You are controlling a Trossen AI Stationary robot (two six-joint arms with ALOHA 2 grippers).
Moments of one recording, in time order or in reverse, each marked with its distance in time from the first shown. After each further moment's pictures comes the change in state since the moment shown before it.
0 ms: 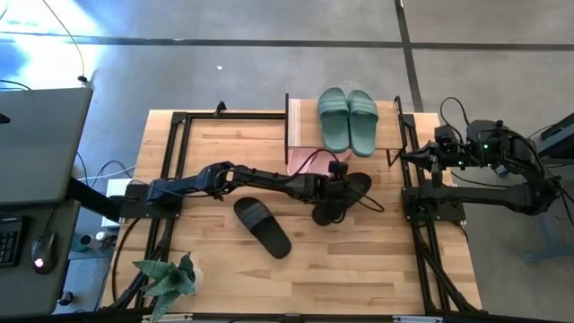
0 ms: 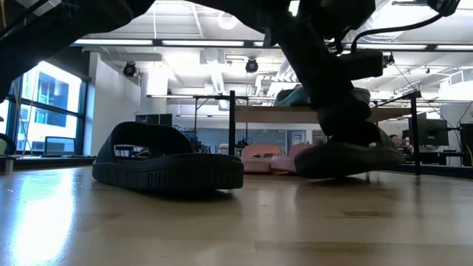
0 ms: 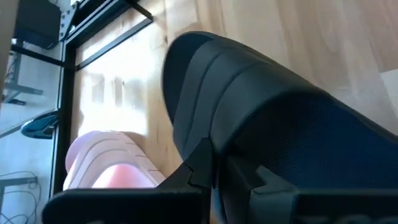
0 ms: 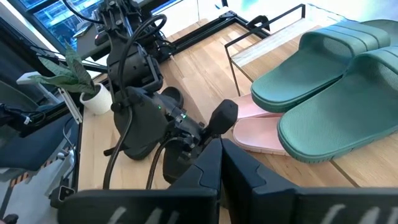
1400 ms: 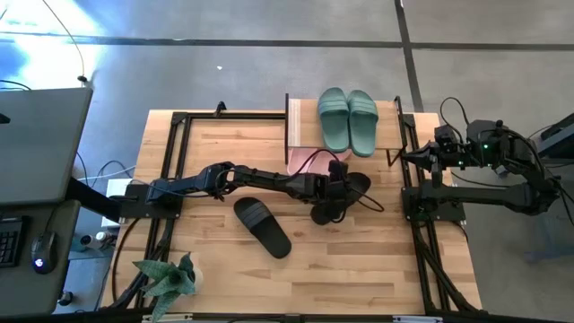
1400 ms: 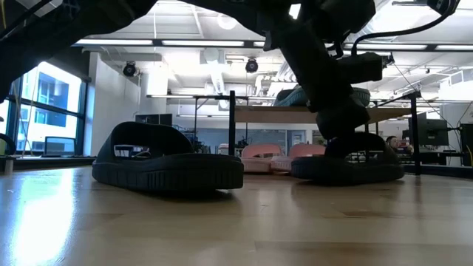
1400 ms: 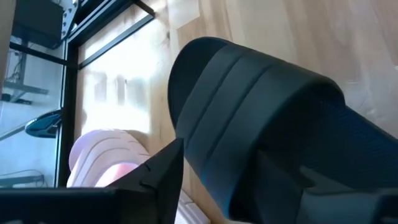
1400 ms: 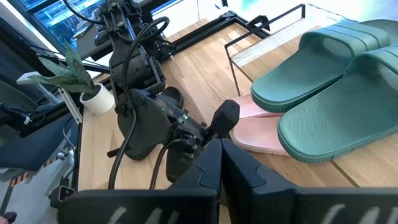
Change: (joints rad) left arm 0.001 0.008 0.000 0.005 -0.016 0.017; right arm 0.000 0.000 0.000 0.000 0.000 0.000
